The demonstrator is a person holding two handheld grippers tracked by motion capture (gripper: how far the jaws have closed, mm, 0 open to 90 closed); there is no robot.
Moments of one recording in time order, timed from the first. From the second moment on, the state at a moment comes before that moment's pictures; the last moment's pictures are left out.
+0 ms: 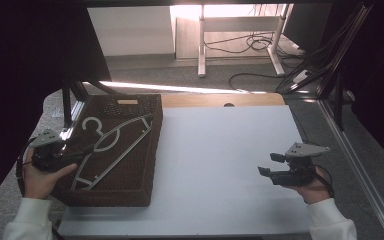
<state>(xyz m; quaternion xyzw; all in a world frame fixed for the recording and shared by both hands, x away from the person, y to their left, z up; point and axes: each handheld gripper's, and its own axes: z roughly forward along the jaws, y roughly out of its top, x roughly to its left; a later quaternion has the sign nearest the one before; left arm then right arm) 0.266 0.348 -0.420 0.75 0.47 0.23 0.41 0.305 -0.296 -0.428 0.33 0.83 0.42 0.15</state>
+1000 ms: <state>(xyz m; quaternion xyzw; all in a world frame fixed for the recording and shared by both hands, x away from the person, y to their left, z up) 0.246 0.250 -0.423 0.78 0.41 0.13 0.45 0.300 -0.293 -0.432 0.33 0.84 0.42 0.15</state>
